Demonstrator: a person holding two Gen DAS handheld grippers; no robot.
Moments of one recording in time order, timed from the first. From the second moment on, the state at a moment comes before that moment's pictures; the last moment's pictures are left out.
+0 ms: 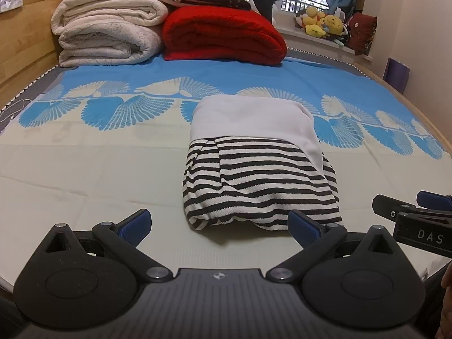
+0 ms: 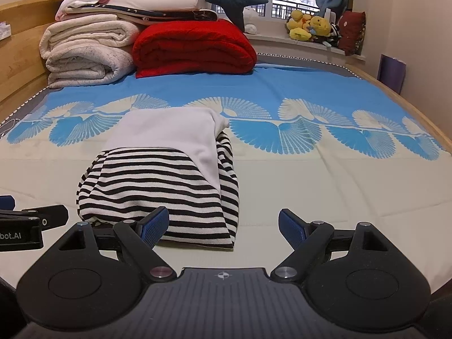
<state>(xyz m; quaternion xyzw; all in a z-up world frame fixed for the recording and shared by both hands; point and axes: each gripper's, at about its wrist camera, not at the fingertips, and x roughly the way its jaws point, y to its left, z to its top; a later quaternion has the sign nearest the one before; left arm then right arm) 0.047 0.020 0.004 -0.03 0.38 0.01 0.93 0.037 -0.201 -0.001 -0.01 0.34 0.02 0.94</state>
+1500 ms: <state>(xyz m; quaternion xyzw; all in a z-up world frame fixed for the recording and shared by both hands) 0.047 0.016 0.003 -0.01 0.37 -0.01 0.93 0.038 -0.198 0.000 -0.01 0.34 0.02 0.94</state>
